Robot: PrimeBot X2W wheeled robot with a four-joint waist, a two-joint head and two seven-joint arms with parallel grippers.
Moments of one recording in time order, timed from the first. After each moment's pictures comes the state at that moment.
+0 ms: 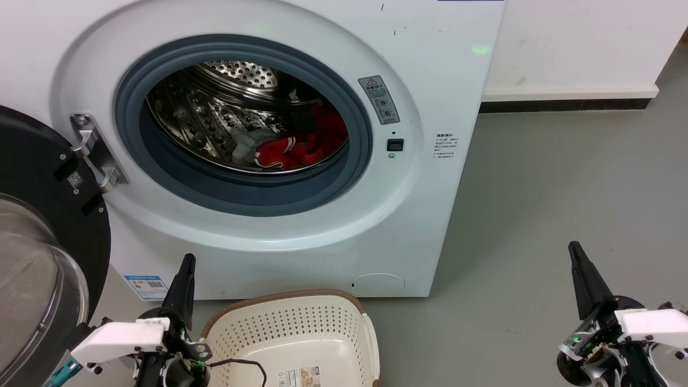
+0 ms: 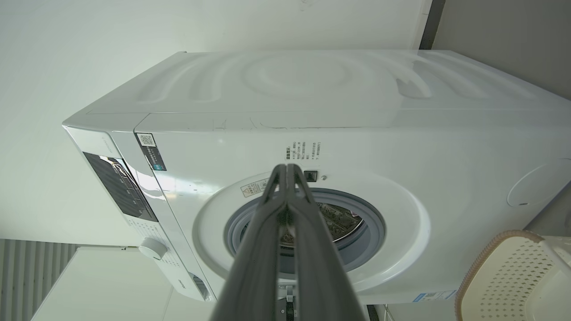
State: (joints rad) left arm -0.11 0.05 0.11 0.25 -1.61 -0.13 0.11; right arm -0.10 -0.05 -0.11 0.25 1.62 0.13 0.11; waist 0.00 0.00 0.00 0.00
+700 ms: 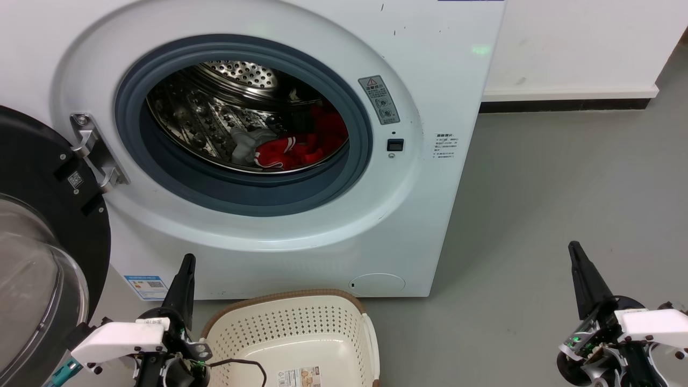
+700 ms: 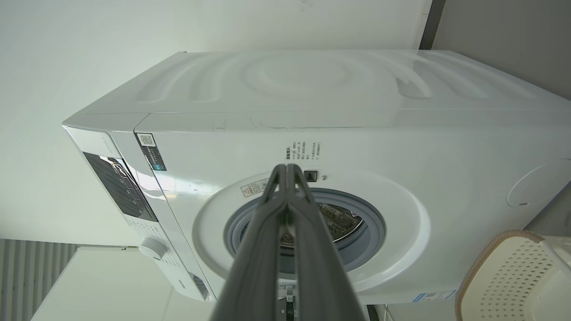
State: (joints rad) left arm -0.11 0.05 0.11 0.25 -1.61 -0.13 0.11; right arm -0.10 -0.05 -0.11 0.25 1.62 0.13 0.11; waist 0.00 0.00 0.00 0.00
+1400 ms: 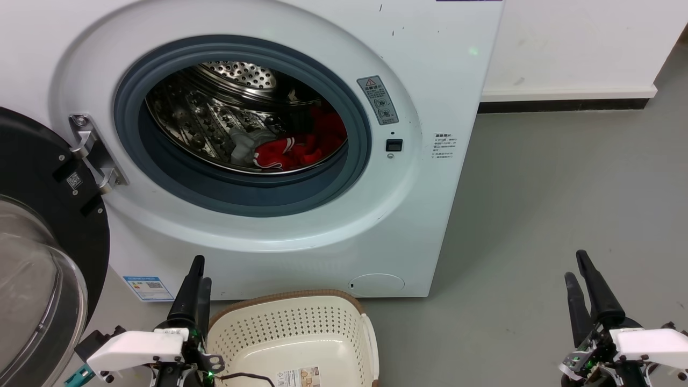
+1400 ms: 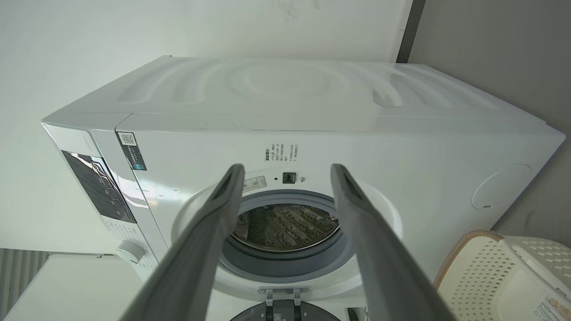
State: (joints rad) left arm -0.07 0.05 0.06 0.25 -1.57 -0.13 0.07; right arm -0.05 -0.05 -0.10 0.23 1.57 0.13 0.07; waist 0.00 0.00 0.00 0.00
